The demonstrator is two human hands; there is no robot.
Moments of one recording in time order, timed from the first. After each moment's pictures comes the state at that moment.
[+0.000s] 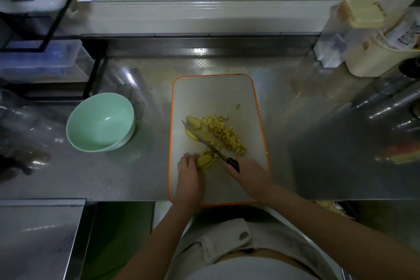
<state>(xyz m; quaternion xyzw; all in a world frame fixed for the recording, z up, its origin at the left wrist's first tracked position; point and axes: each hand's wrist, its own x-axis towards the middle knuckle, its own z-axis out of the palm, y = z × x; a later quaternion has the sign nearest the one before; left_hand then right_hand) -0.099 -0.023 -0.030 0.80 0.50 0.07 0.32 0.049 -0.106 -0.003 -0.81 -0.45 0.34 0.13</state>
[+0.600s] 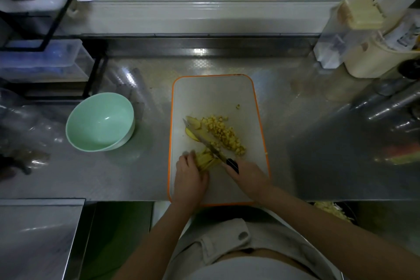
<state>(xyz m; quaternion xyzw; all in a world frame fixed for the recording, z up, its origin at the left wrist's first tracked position) -0.098 -0.024 -0.027 0.82 0.50 0.04 0.28 0.045 -0.106 -0.003 -0.81 -0.44 0.36 0.16</state>
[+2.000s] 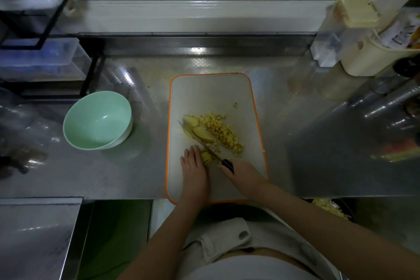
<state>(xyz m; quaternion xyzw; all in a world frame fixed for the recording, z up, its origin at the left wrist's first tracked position) -0.083 -0.033 -0.048 0.86 0.47 -0.02 0.22 0.038 -0.105 0.012 -0.79 -0.45 0.39 0.14</state>
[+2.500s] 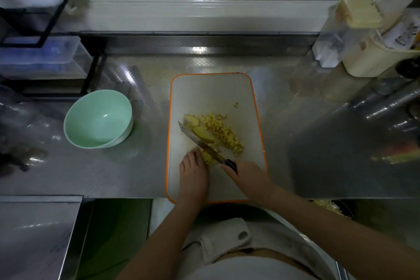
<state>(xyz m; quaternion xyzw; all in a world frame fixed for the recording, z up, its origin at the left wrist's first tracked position) -0.083 -0.032 -0.036 0.88 0.47 -0.04 0.13 0.043 -0.112 0.016 -0.80 -0.47 0.35 0.12</state>
